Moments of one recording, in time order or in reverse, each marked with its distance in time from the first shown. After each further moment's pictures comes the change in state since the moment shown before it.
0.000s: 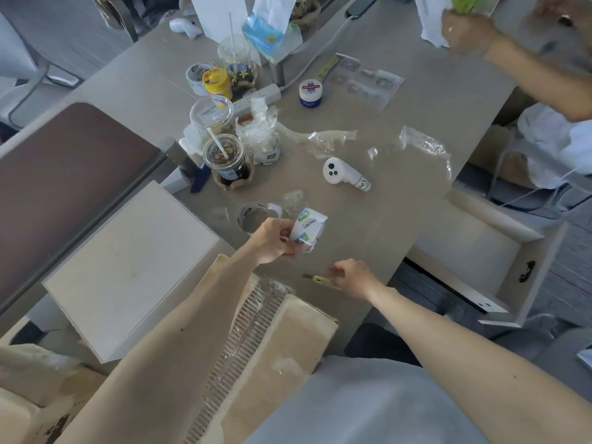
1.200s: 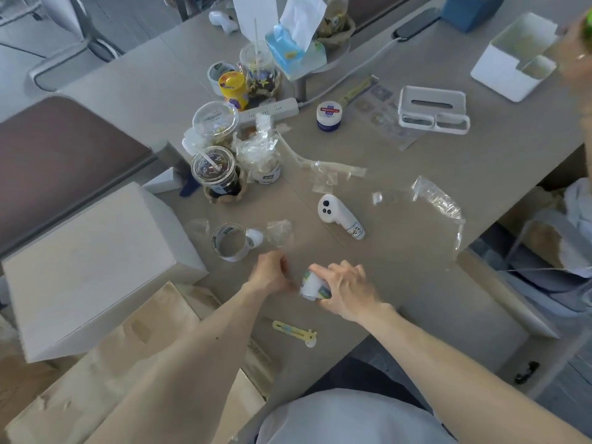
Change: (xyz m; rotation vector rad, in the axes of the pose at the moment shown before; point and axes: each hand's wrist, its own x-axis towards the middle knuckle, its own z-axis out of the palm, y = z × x) left_hand 0.083 -0.008 0.063 0.363 0.310 -0.398; right_hand 0.054 0.010 -0.103 -0.684 0.140 -0.518
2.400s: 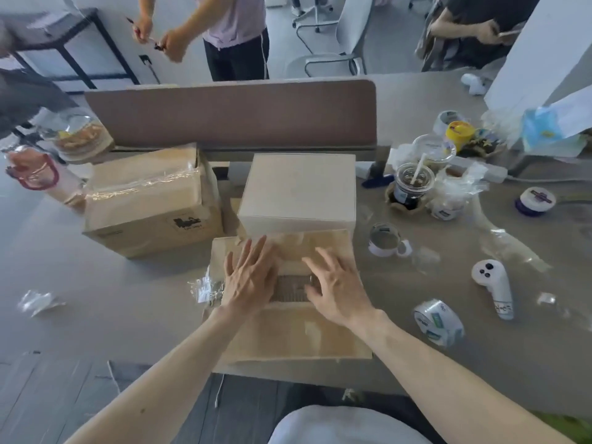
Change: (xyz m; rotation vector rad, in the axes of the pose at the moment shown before) left_hand -0.259 -0.209 -0.014 -0.008 0.823 -0.219; right_hand -0.021 -0.244 -0.010 0.085 -0.075 -0.642
